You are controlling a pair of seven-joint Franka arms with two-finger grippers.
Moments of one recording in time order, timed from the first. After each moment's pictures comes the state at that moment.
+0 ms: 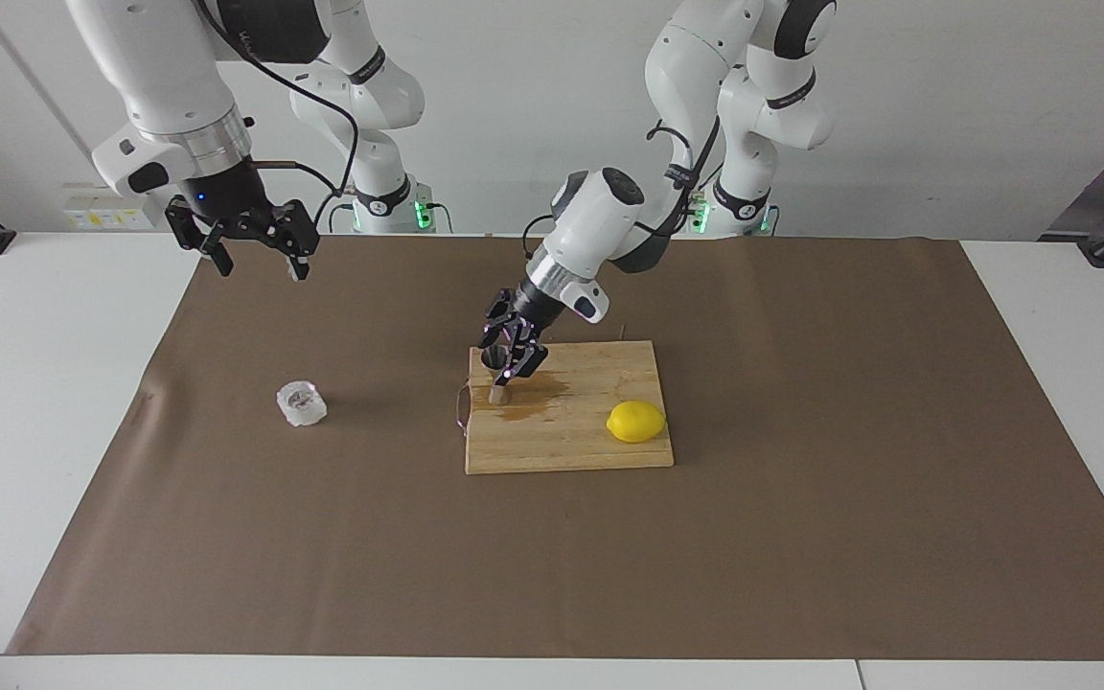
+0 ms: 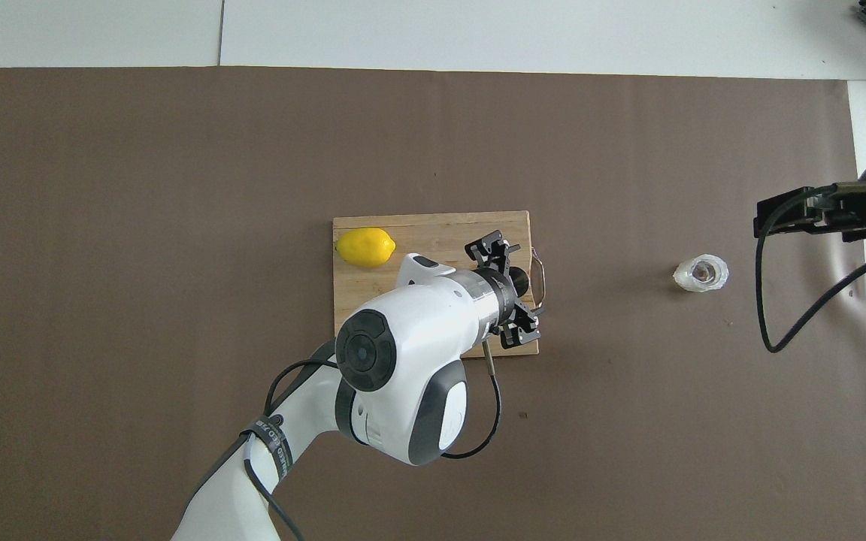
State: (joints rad) left arm -0.77 0.33 -0.09 -1.87 -0.65 2.81 -2.11; right arm 0.01 0.02 0.04 -1.54 -0.02 1.58 0.11
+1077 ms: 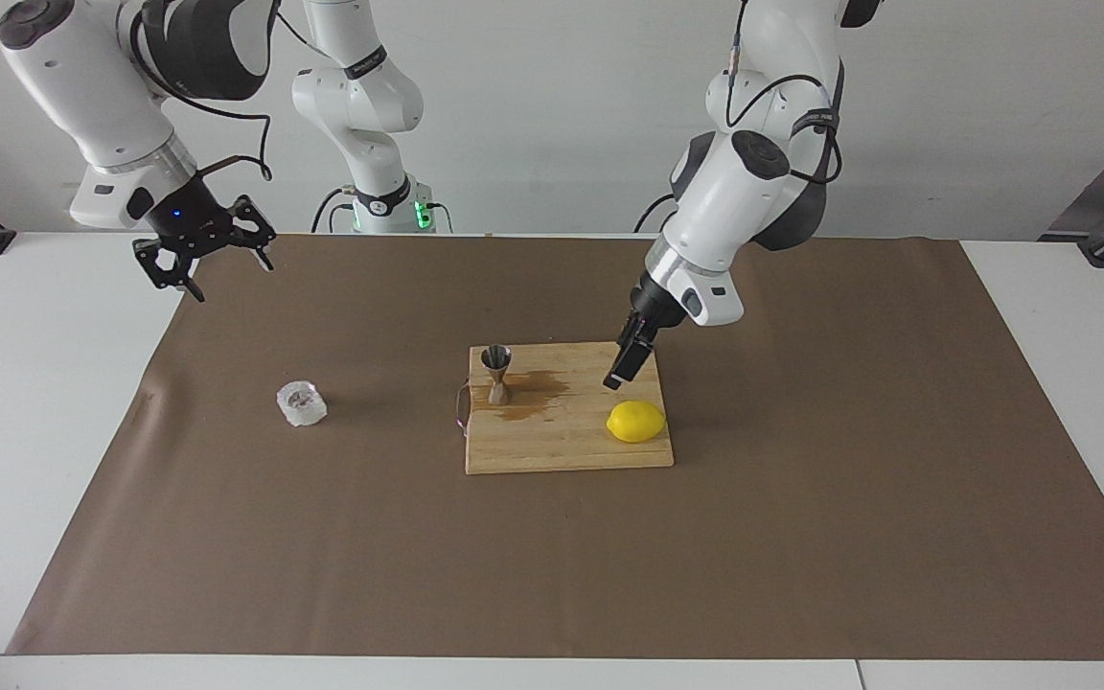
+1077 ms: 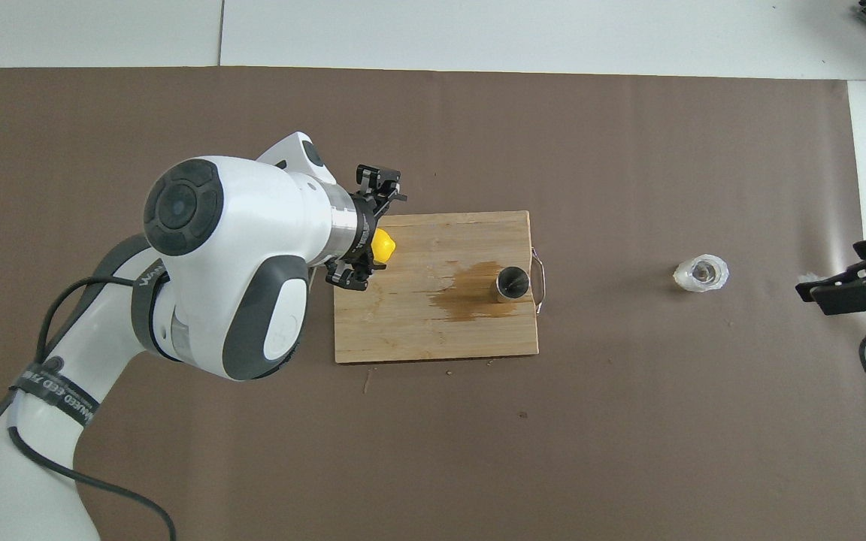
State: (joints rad) left arm -0.43 0.19 -0.05 -1.80 -0.32 2.26 -1.38; right arm -0.19 -0.14 0.03 -1.93 0.11 1.81 -0.85
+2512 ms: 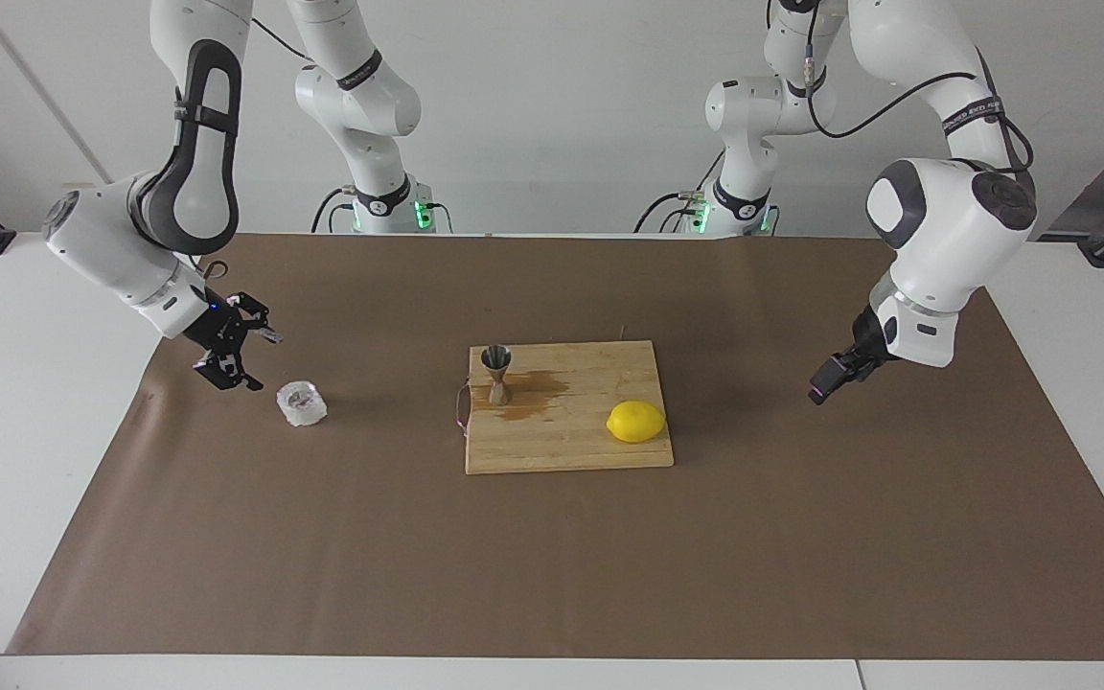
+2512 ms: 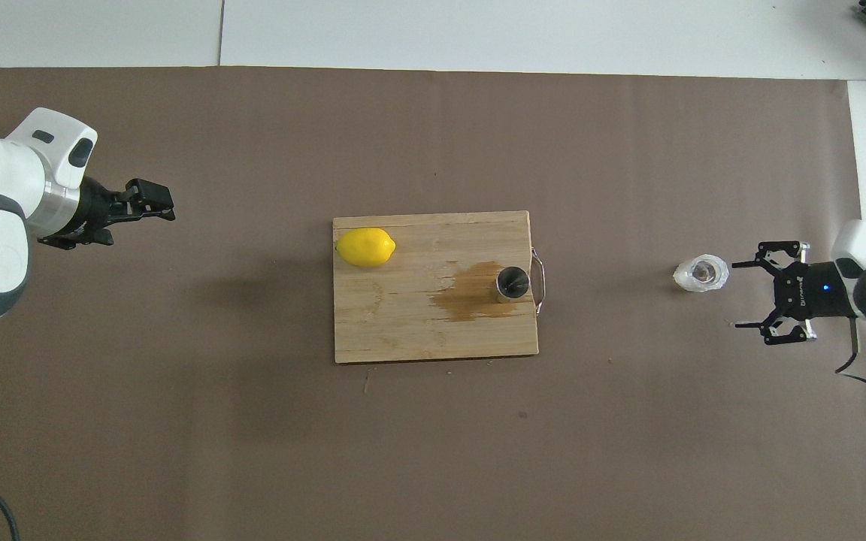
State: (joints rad) left arm 0.00 0.12 -0.04 -1.86 0.02 2.04 -0.16; right arm -0.35 0.20 0.03 -2.13 0.57 2.11 -2.26
